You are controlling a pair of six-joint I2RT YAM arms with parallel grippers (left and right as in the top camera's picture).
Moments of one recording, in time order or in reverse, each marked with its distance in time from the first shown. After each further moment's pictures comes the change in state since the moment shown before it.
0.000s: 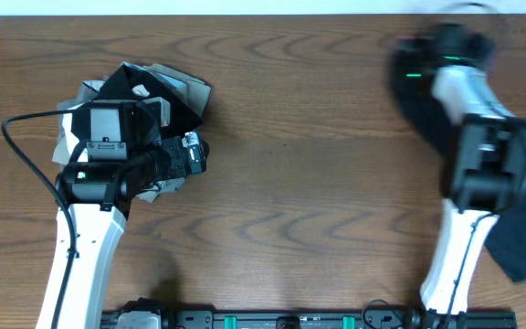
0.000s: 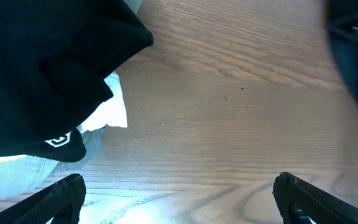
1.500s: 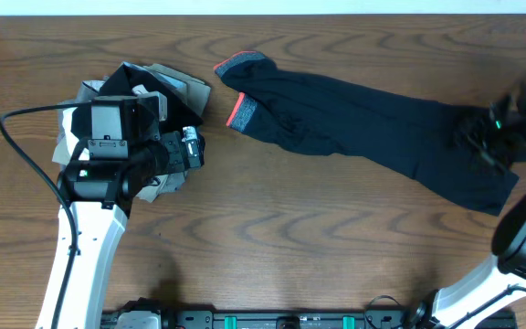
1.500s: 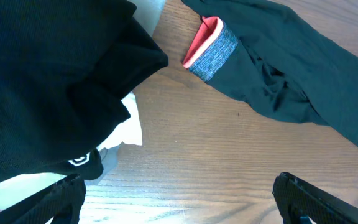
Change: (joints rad) left arm -0.005 0.010 0.000 0.053 -0.068 0.001; right arm -0.469 -0.458 -0.335 -0.622 0.010 0.146
